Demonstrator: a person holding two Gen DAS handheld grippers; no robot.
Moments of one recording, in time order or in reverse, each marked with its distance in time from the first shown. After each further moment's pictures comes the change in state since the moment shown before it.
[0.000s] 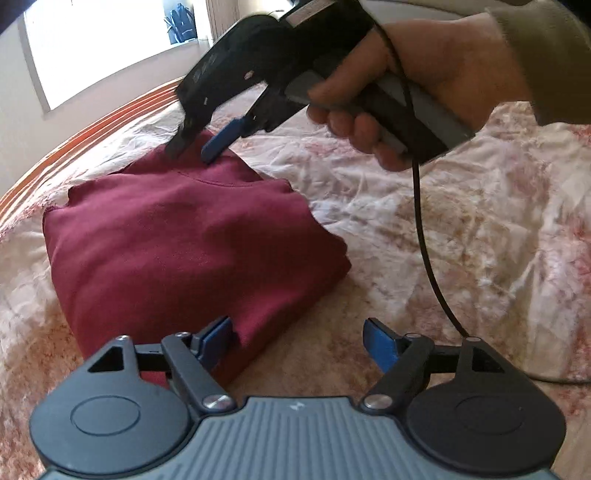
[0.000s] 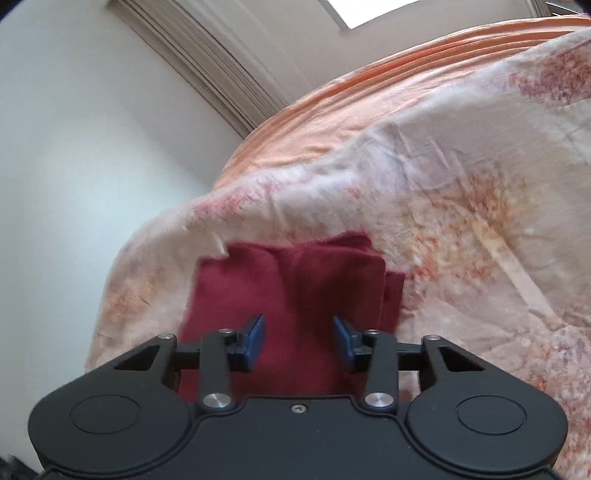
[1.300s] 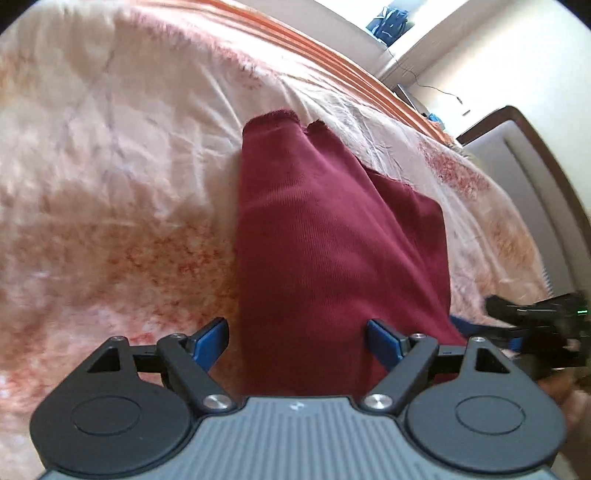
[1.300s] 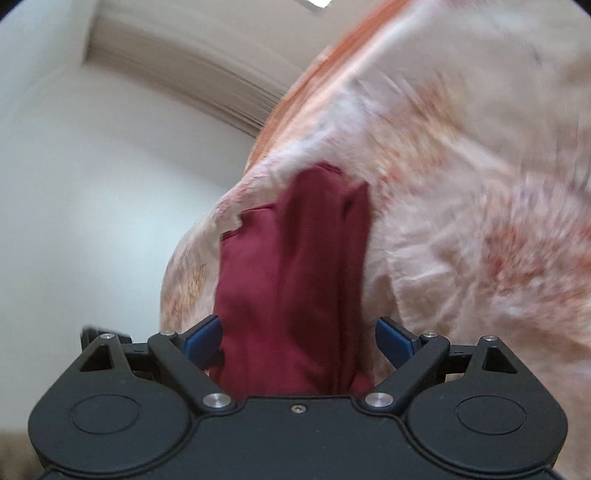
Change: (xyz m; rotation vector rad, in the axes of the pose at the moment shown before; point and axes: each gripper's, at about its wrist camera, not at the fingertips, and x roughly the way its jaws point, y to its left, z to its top) left arm 0.035 0.213 -0.032 -0.877 -0.029 -0.202; right arm -0.015 -0.064 -0.043 0.309 0.068 0.173
